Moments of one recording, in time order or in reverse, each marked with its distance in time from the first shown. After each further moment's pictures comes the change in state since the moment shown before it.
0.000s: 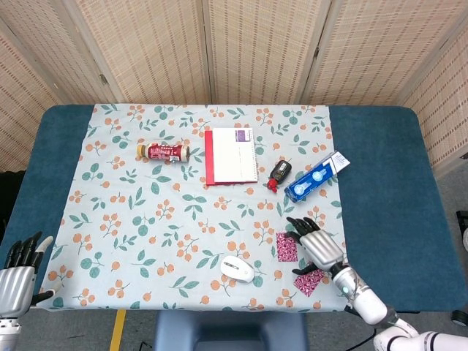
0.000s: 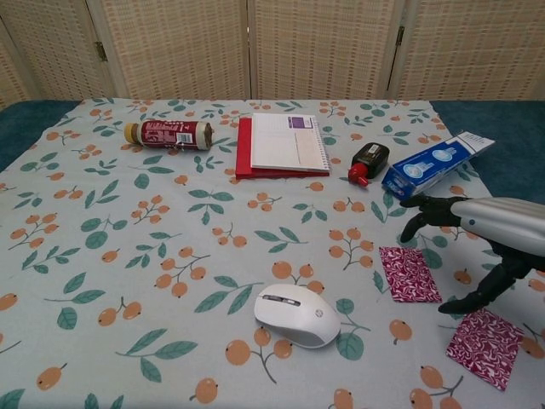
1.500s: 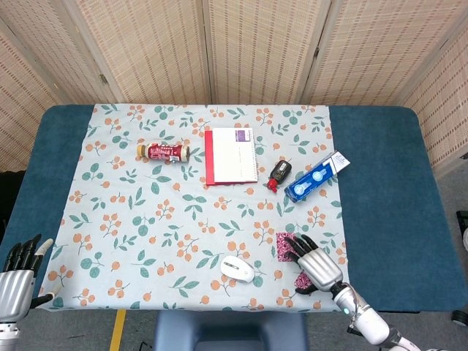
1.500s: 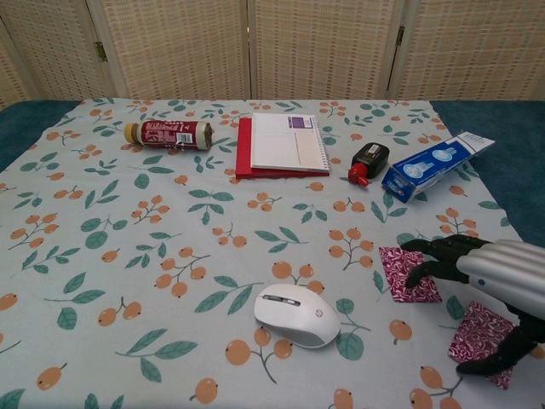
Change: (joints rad) left arm 0.017 0.005 0.011 -0.002 0.020 0.026 -0.007; right arm -0.067 -0.051 -0.079 0.047 -0.094 0.044 -0.118
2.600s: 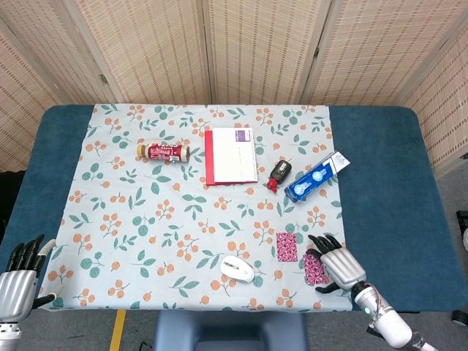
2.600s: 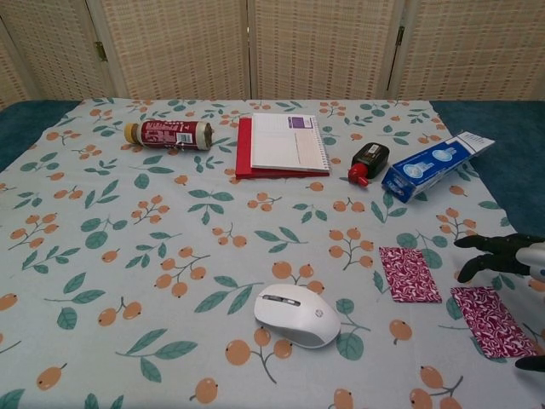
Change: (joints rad) left arm -0.002 0.005 0.006 -0.011 0.011 -0.002 0.007; right arm -0.035 0.121 0.000 -0.055 0.063 -0.030 0.052
